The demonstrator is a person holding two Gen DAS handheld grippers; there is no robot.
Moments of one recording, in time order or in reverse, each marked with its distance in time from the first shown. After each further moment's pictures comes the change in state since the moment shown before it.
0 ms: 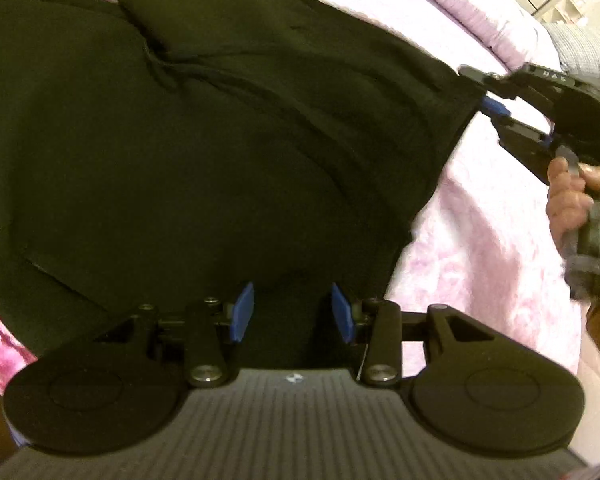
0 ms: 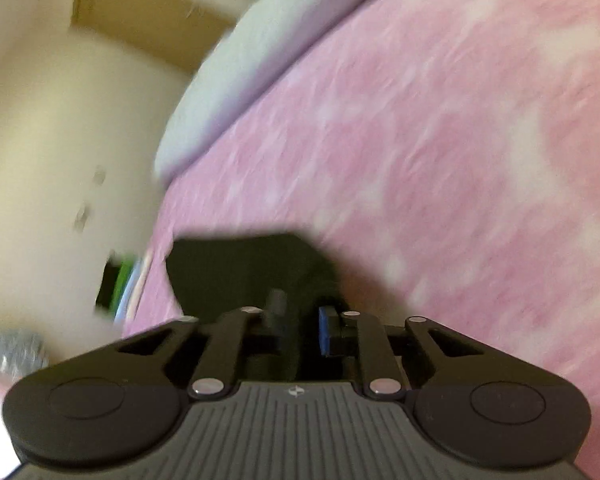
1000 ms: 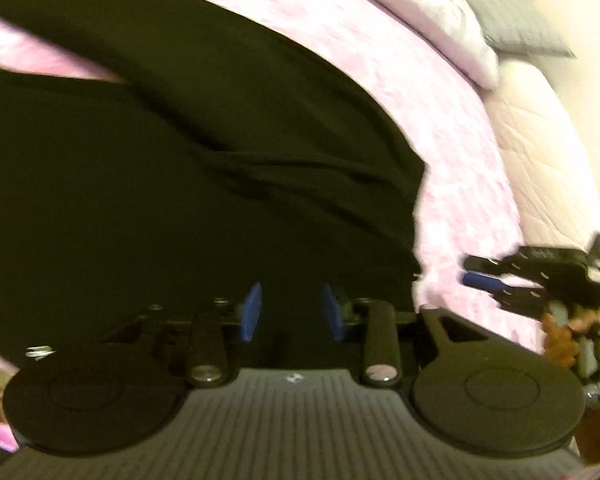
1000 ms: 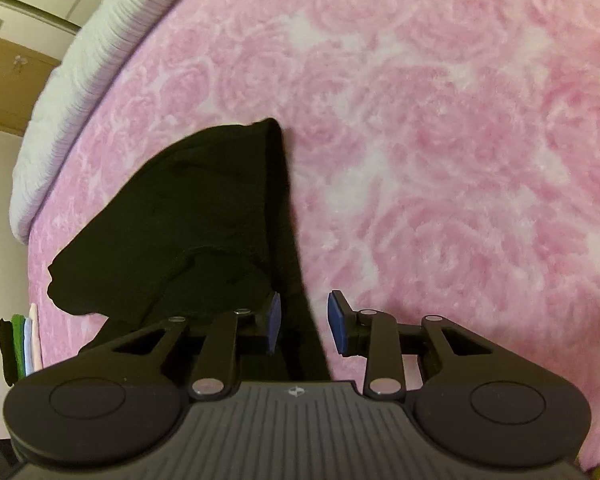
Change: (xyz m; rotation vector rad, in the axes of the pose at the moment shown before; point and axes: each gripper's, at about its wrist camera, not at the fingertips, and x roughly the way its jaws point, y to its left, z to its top) left arm -0.044 0.097 0.106 0.212 0.131 -0.248; right arm -0.060 0.055 -0.142 0.314 0.022 -0.428
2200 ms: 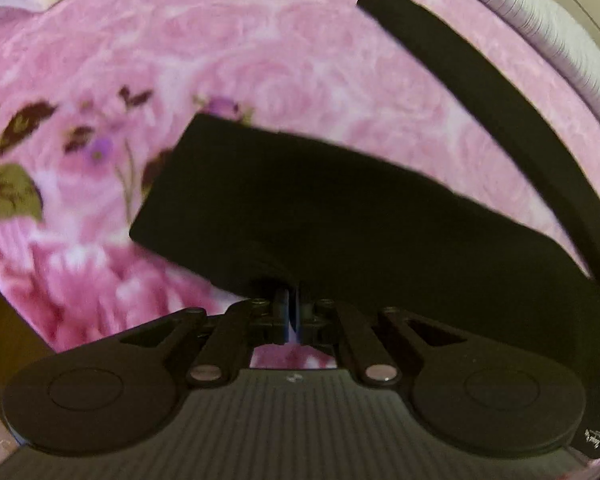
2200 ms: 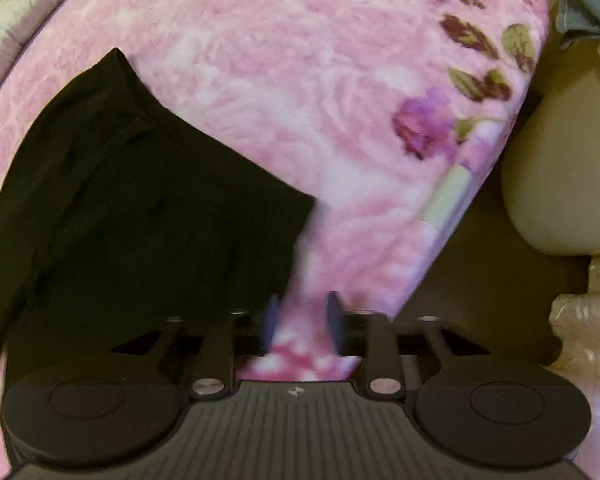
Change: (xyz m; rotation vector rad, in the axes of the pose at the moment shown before) left arm -0.215 0.464 0.060 -0.239 -0.100 0.451; right arm 0.005 0.059 -0.235 0.455 -0.249 -0.462
